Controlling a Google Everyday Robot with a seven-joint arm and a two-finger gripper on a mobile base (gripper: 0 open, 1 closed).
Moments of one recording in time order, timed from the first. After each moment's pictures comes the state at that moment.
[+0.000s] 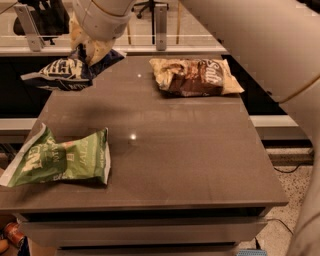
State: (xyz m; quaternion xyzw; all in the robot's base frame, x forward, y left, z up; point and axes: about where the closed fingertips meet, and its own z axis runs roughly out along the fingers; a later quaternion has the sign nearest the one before) arm 0.582 0.157 0.997 -0.91 0.26 -0.05 0.33
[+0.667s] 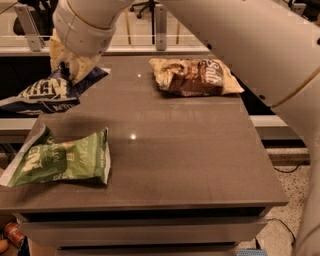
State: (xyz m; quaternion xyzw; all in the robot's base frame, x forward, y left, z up) arm 0.531 0.186 0.981 -0.93 0.20 0.01 0.32
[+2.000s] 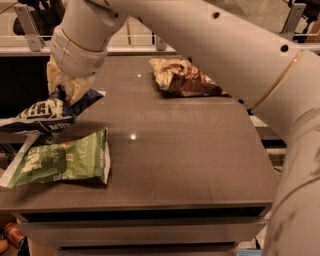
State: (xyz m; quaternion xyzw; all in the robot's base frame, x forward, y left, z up) arm 0.517 0.206 0.933 -0.94 0.20 0.07 0.28
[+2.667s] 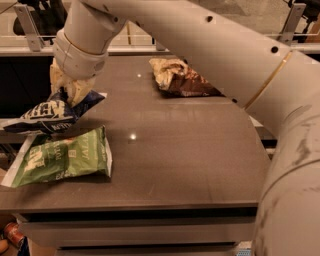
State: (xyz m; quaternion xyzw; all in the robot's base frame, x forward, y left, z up) arm 0.526 0.208 0.922 -0.93 0.21 0.07 0.28
